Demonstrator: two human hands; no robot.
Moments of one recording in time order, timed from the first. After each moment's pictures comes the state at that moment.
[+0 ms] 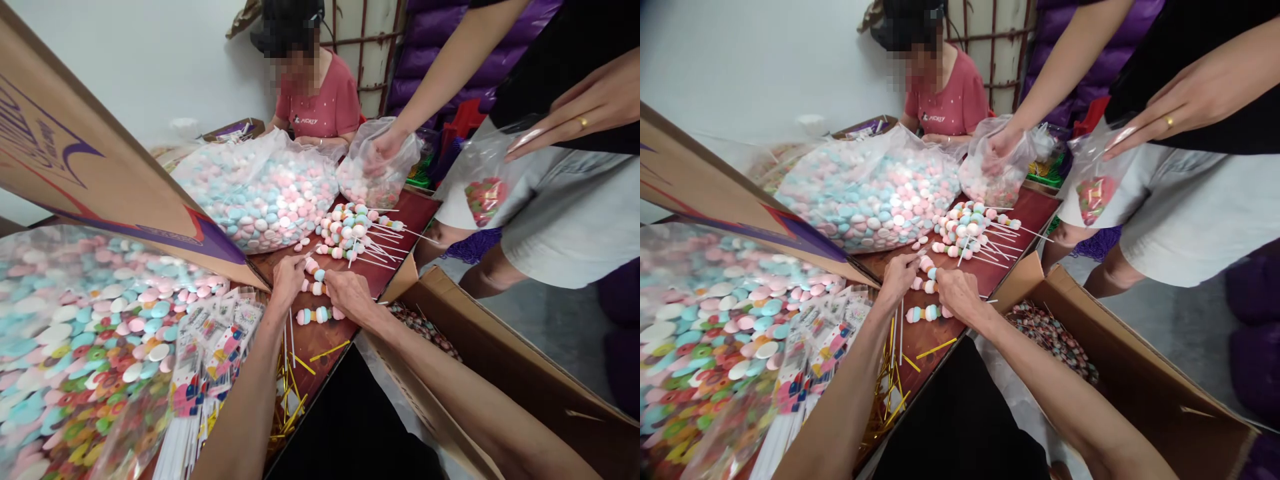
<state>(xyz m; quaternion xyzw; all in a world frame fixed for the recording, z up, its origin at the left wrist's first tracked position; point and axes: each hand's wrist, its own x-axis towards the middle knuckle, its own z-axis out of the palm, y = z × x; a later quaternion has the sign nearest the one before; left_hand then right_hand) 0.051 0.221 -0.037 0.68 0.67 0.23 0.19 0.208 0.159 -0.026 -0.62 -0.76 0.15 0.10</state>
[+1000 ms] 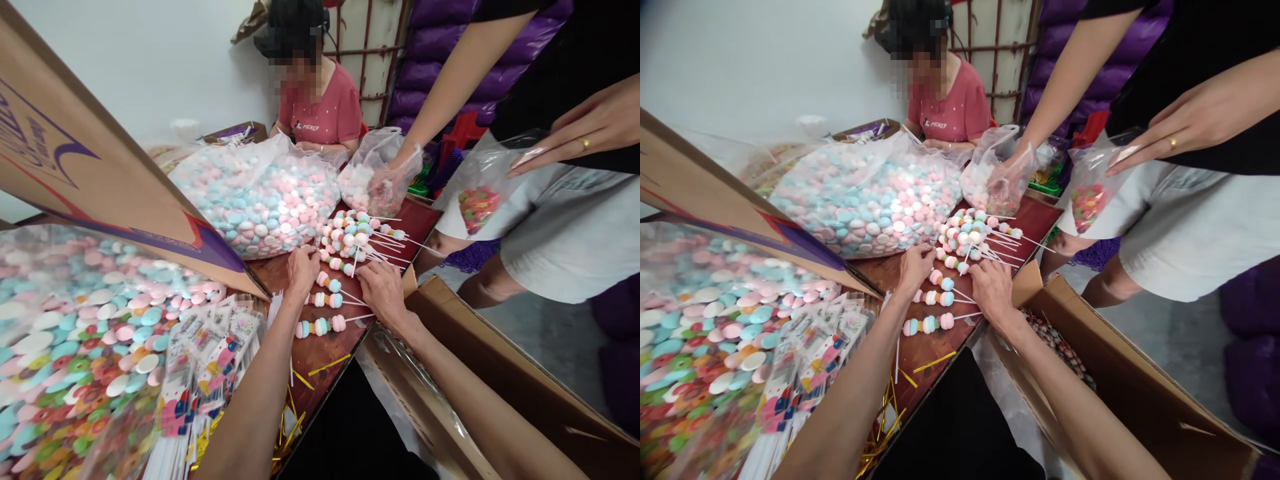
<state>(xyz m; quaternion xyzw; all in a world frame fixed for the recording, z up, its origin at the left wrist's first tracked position) 0.088 0.255 -0.043 0.67 0.68 0.25 0.18 0.260 0.167 -0.053 -0.65 -0.73 -0.01 0.20</state>
